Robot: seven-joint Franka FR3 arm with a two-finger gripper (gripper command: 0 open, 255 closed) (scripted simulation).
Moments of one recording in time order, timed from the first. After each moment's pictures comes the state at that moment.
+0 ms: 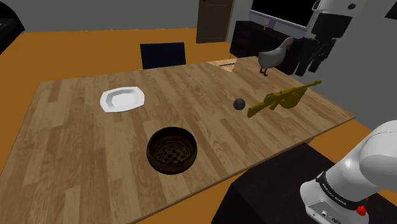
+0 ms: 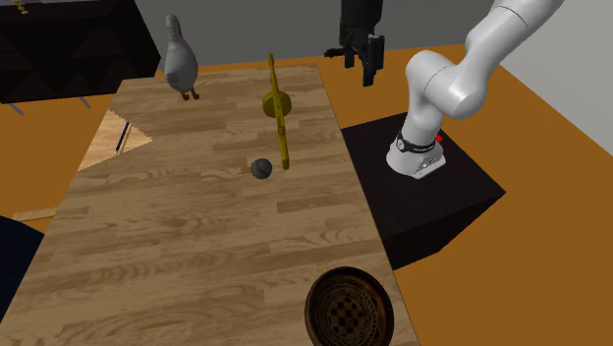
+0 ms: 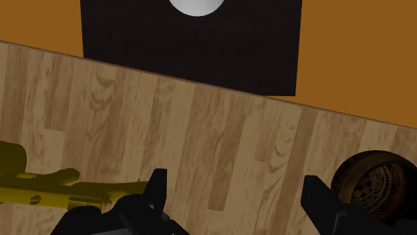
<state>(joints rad) 0.00 -0.78 -0.03 -2.36 0.06 1.50 0.01</state>
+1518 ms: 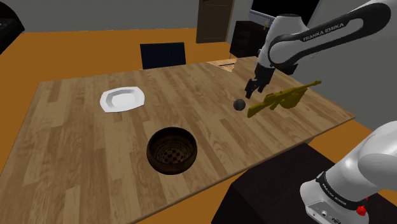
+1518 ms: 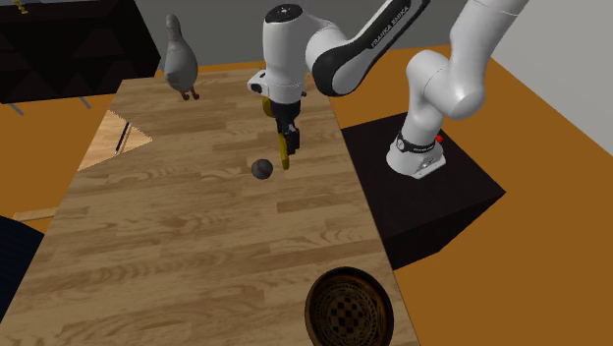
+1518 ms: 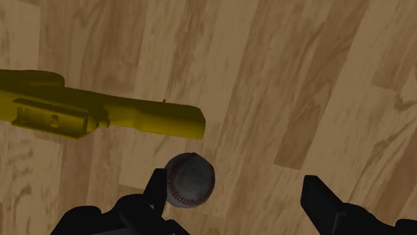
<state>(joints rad) -0.04 -0.23 -0.06 -2.50 -0.05 2.32 -0.07</state>
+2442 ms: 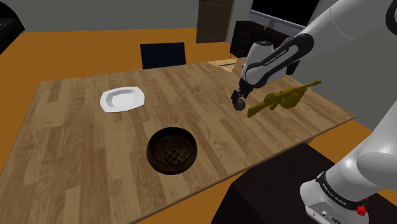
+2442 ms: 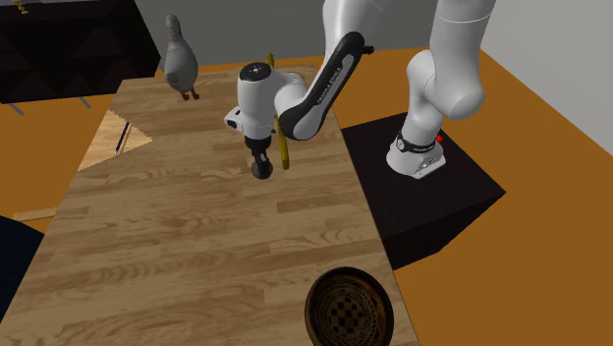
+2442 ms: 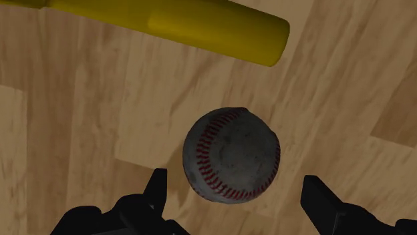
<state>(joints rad) -0.06 0.20 -0.08 -2.34 -0.09 2.66 -0.09</state>
